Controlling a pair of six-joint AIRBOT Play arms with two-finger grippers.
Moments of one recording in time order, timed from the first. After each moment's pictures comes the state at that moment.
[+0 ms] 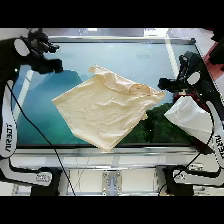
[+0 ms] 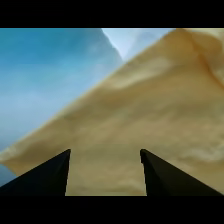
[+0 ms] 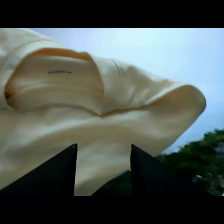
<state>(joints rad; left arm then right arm) -0.04 -1.52 1.71 1.39 -1.27 -1.53 -0.10 -1.40 1.24 -1.25 0.91 1.50</state>
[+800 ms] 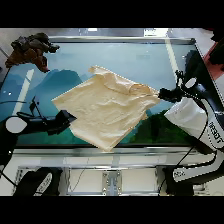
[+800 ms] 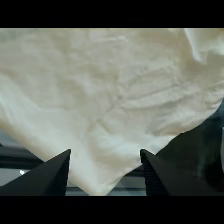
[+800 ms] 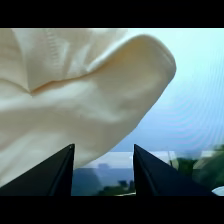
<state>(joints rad) -0.05 -0.67 0.60 0.99 -1.09 -1.97 -0.18 -1.59 1.24 -1.21 0.94 1.42</state>
